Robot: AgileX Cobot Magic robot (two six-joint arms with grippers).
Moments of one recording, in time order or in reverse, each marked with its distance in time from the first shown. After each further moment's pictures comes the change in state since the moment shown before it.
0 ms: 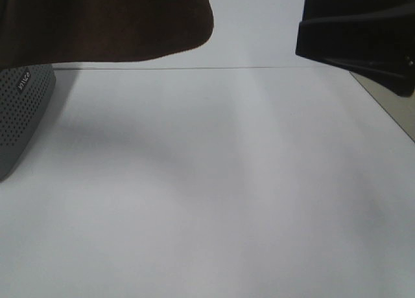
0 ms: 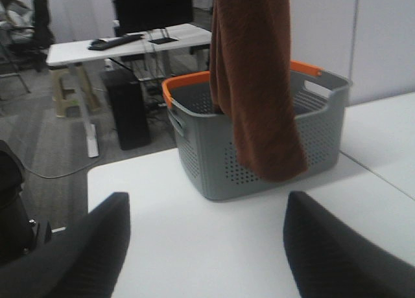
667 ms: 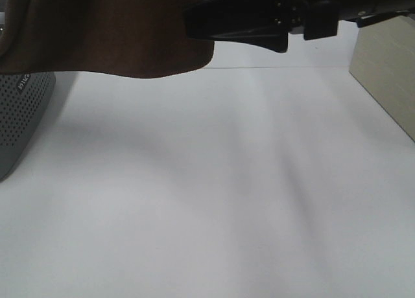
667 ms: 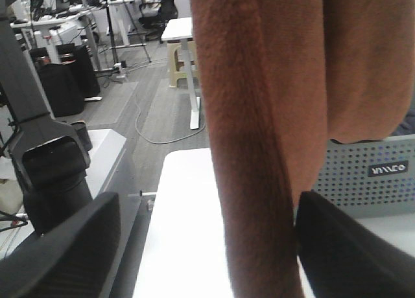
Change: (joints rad) left arm -0.018 0.025 0.000 -0.026 0.001 0.024; right arm 0.283 0.446 -0.445 -0.087 0.050 0.060
